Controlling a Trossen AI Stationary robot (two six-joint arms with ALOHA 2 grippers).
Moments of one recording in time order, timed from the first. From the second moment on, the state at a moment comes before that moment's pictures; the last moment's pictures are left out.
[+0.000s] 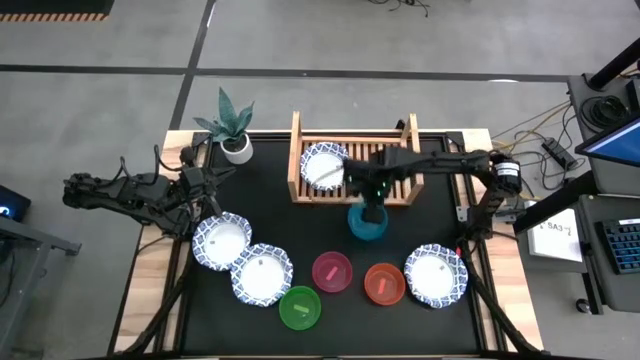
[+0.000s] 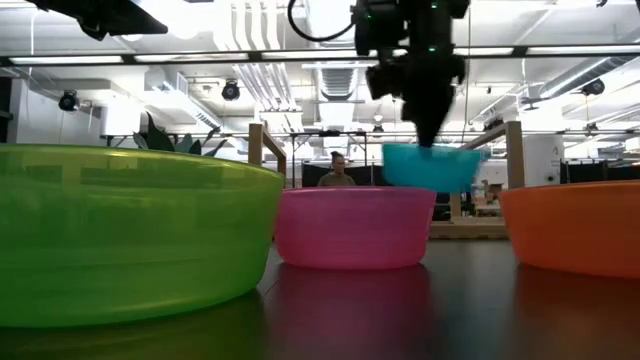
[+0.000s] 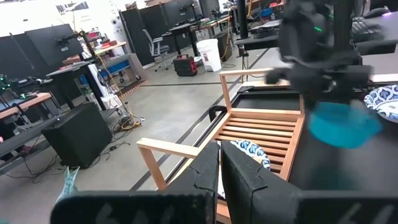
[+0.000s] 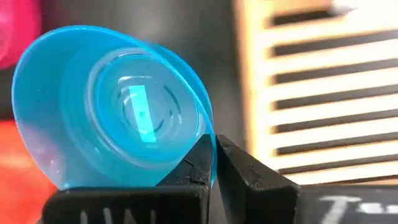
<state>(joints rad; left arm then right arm) -0.22 0.41 0.62 -0.36 -0.78 0.14 -0.21 1.74 1.47 -1.15 -0.01 -0.03</state>
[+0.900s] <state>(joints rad) -0.22 0.41 0.62 -0.36 -0.78 0.14 -0.66 1.83 1.54 -1.05 0.08 -0.33</state>
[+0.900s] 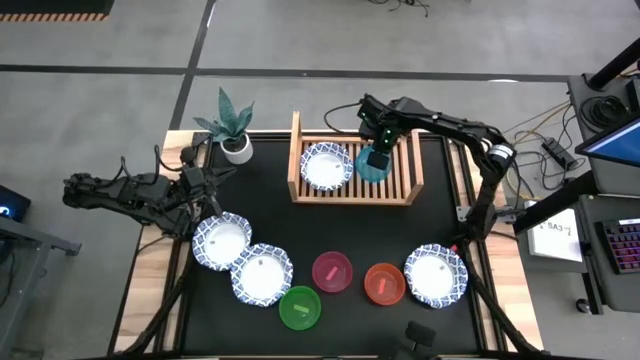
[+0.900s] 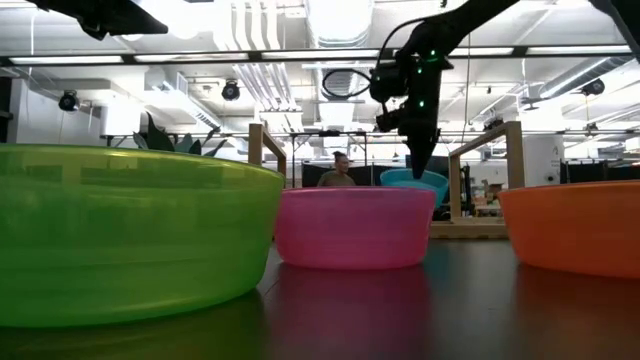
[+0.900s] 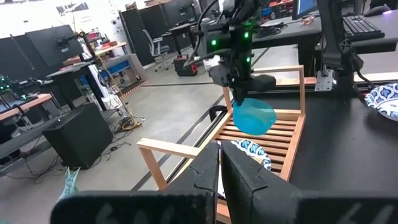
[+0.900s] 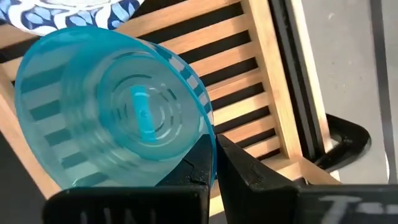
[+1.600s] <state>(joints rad) -0.22 0.41 0.62 -0.35 -0.78 0.12 -0.70 1.95 1.53 -1.04 0.08 -0.37</state>
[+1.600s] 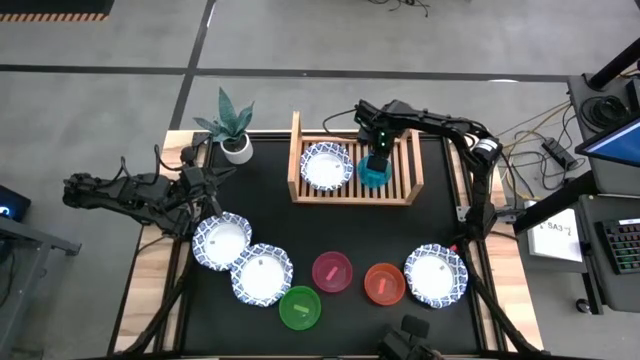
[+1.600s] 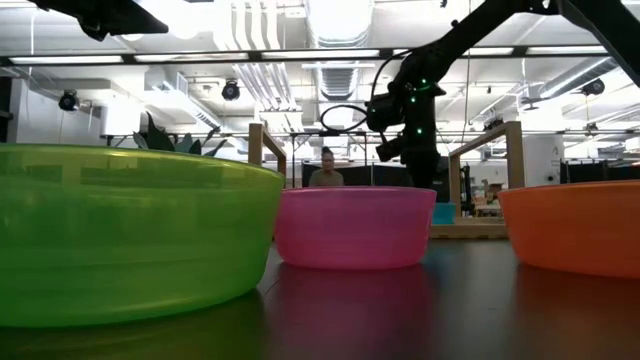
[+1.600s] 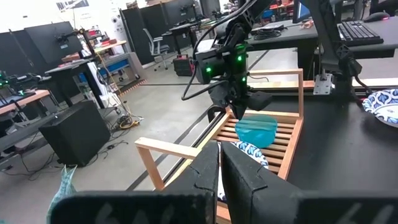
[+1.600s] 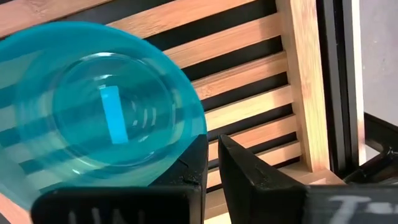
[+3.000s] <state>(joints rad) -0.22 0.42 0.62 -0.35 -0.78 0.12 -0.67 1.90 1.36 -0.72 0.20 -0.27</state>
